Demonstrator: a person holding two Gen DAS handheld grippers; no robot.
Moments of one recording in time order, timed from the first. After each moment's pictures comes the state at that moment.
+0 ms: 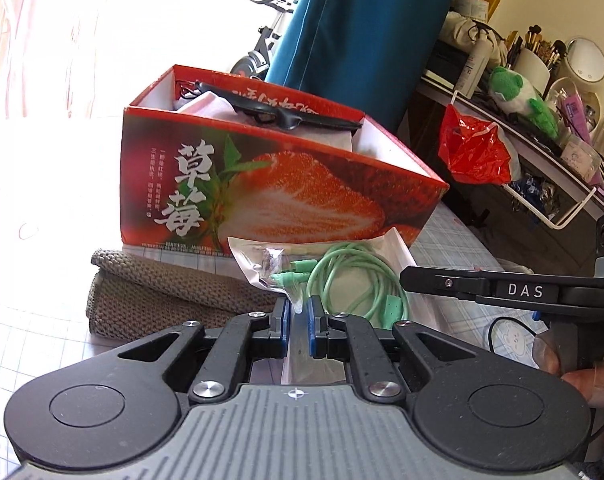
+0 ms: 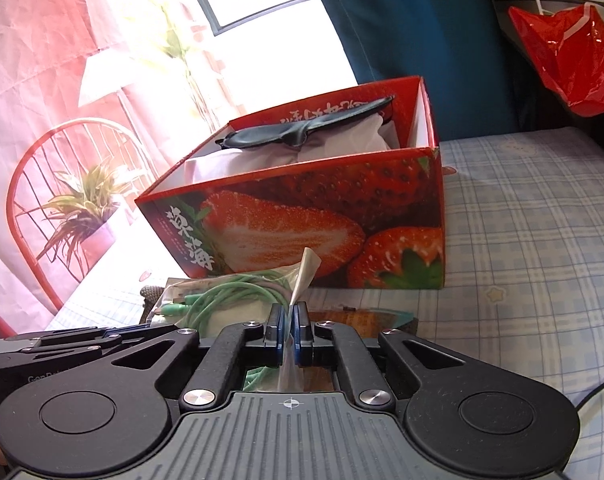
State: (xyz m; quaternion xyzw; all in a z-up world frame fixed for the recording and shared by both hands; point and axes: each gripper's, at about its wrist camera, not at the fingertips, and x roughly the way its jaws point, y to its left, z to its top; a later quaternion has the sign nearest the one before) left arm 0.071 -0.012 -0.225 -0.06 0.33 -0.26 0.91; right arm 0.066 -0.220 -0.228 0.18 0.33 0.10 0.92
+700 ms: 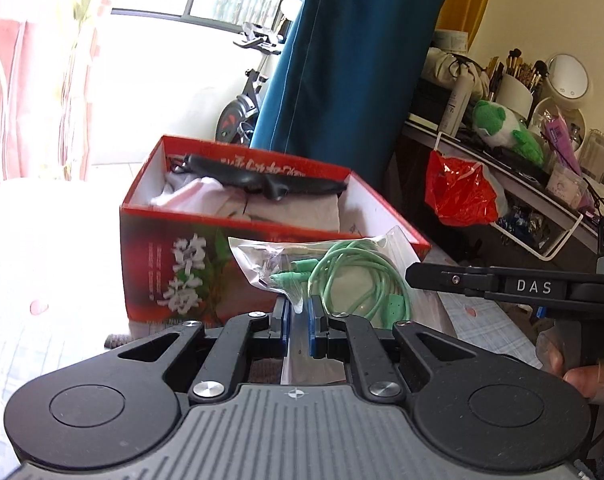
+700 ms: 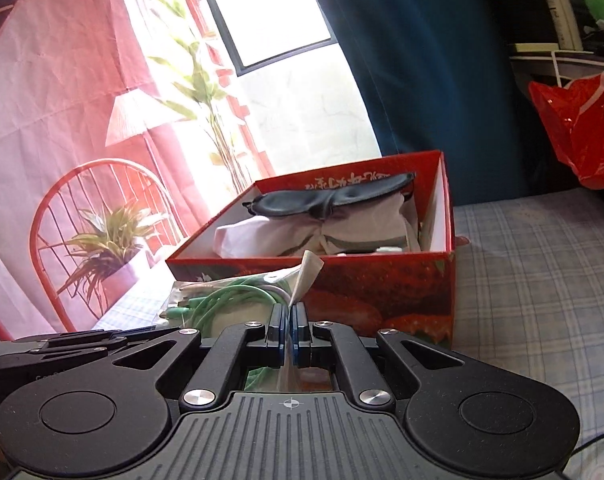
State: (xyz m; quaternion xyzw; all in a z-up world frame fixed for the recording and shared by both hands) left arm 0.081 -0.010 -0.178 -0.04 0.27 -0.27 0.92; right arm 0.069 -0.224 -0.181 0.17 0.26 0.12 0.94
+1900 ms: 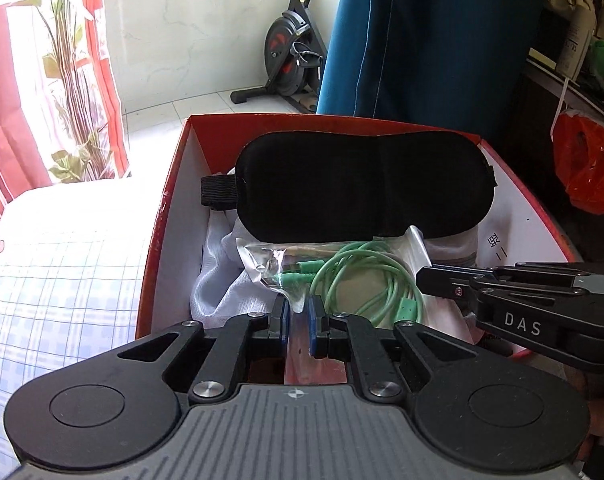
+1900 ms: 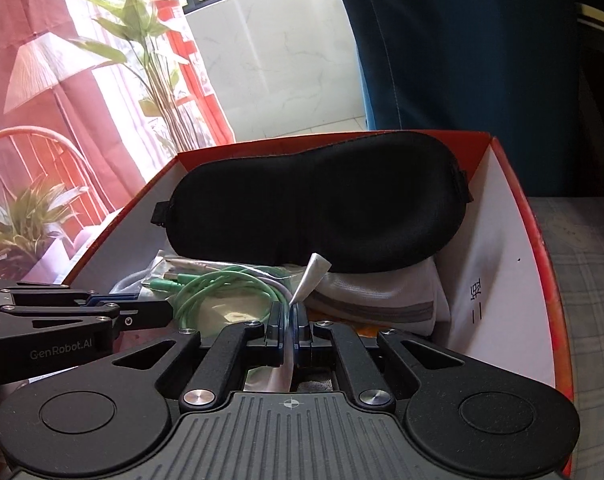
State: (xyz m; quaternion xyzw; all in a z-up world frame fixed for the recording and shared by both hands) left arm 0.262 -0.037 -0.175 0.04 0.41 -0.19 0.89; right arm 0.254 -0.203 -0.215 0.15 0.38 0.06 0.91
